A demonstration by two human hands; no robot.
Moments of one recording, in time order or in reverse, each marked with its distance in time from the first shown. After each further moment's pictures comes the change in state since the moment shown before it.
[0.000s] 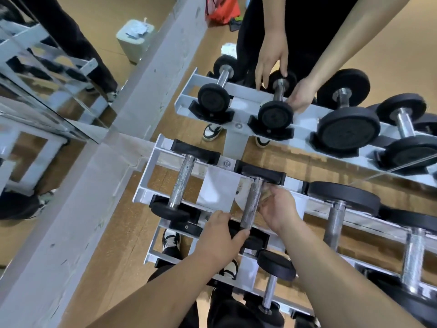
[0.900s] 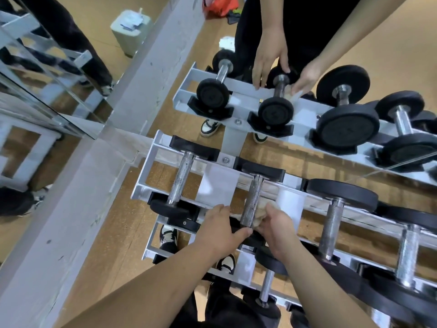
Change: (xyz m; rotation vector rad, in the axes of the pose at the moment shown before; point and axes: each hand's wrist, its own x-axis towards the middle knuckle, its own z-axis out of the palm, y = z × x) left_hand 0.011 0.002 -0.010 0.115 -0.065 0.015; right_hand -0.043 0.033 -0.016 -0.243 0.096 0.028
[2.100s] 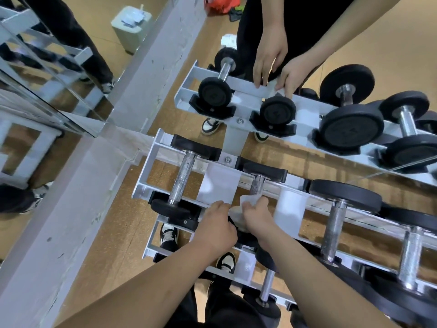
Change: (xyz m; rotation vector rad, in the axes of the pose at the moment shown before) left_hand 0.003 -0.003 -0.008 -0.041 0.053 0.036; right_hand -0.011 -0.009 0.042 -0.633 -0.056 -0.195
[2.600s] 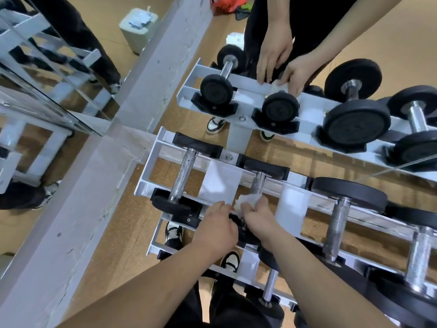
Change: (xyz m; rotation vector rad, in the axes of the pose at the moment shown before) left_hand -0.005 -0.001 0.012 0.059 0.027 -0.005; right_hand 0.003 0.013 -0.006 0.005 -0.094 -0.026
